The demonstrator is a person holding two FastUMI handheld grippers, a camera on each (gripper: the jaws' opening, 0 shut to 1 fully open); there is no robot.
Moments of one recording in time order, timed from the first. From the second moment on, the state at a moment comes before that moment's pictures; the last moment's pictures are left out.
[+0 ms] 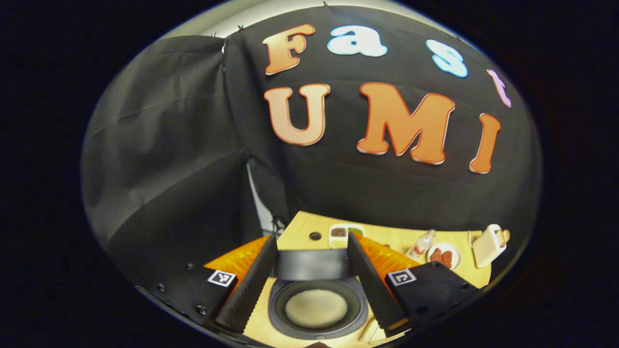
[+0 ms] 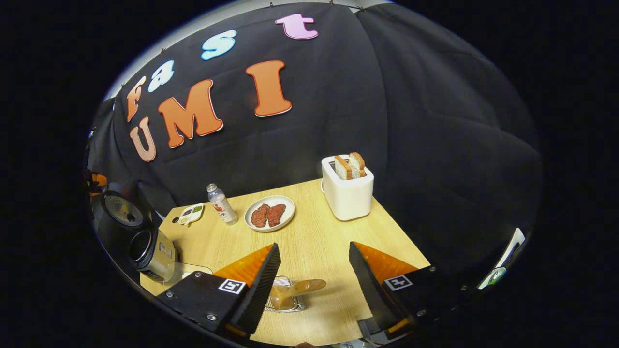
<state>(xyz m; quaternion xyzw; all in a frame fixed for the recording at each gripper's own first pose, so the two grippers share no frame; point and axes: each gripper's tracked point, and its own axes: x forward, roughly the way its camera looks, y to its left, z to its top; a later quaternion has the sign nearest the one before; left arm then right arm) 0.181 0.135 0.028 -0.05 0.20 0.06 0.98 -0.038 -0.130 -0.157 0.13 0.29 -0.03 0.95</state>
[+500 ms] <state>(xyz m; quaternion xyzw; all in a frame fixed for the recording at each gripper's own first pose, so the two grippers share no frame) 0.143 0.118 -0.051 -0.06 0.32 0.06 0.95 -0.032 -0.110 -0.145 0.13 0.27 -0.01 0.95</state>
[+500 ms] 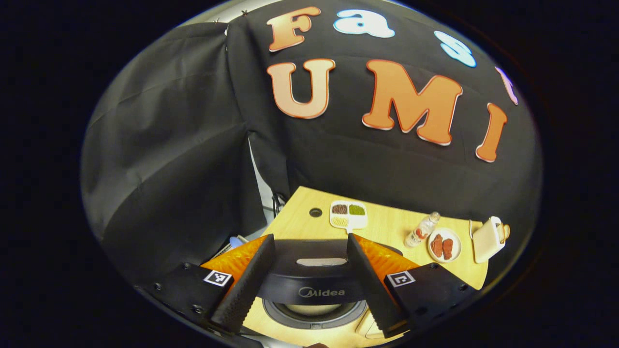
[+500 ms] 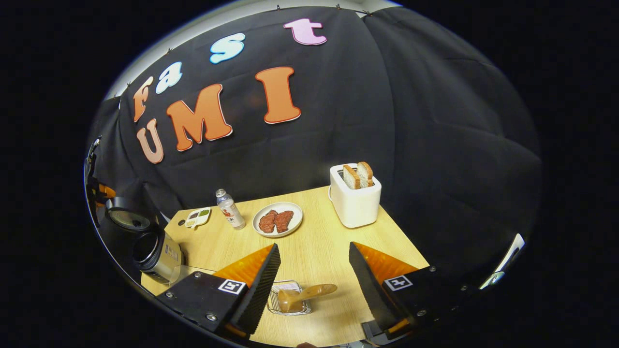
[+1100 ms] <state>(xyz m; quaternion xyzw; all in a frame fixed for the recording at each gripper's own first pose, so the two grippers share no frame) 0.078 0.102 -0.169 -0.07 0.44 0.05 0.89 -0.030 -0.086 -0.159 0.11 0.29 0.02 0.95</state>
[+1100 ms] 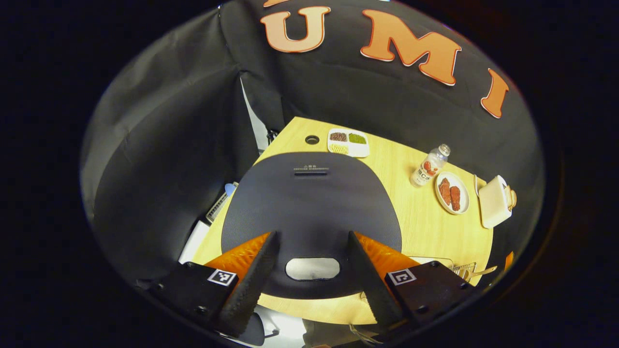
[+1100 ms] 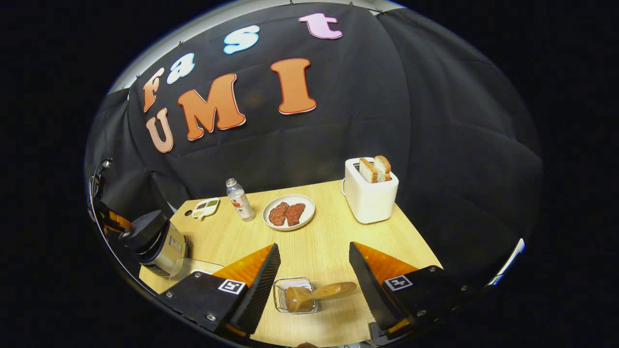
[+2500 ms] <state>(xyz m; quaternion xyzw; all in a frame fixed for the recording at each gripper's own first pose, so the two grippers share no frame) 0.080 0.094 -0.192 -0.05 0.43 0.06 0.90 -0.010 -0.041 -0.141 0.09 0.27 0.06 0.96</state>
